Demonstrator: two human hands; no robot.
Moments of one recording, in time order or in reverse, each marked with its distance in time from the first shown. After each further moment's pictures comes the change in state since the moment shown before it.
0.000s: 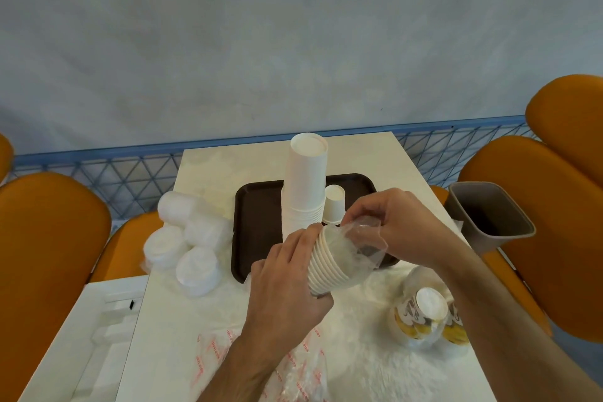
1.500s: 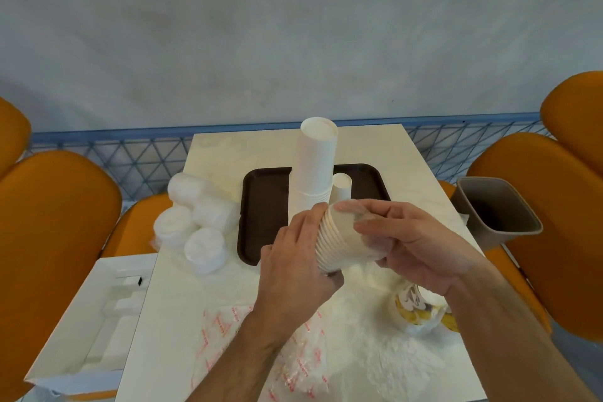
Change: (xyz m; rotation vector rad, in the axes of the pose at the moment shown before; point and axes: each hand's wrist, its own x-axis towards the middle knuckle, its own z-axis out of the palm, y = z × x) left_hand -0.004 0.010 0.002 -0.066 0.047 -0.047; right_hand -0.037 -0.015 0.011 1.044 -0.261 0.290
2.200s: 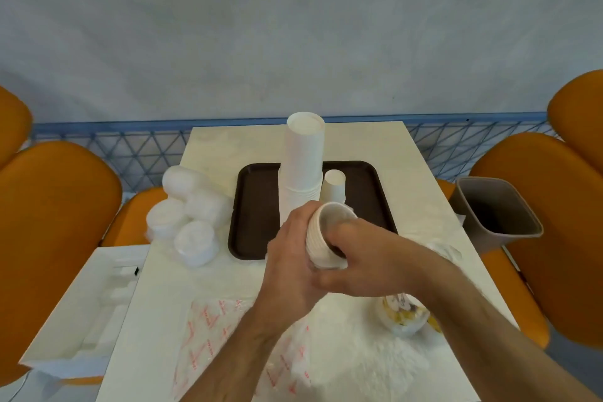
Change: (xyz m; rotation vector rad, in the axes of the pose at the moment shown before) left_hand 0.005 0.031 0.009 -0.579 -0.033 -0.107; right_hand 0.012 0.005 0.006 -1.256 -0.184 -0.186
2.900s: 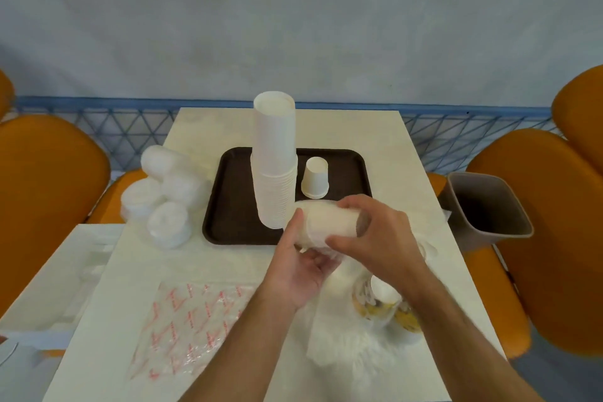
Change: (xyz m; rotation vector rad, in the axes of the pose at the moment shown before) left_hand 0.018 -0.038 0.086 -1.322 0.164 -0.995; right_hand -0.018 0.106 0.020 0.161 0.581 0.265
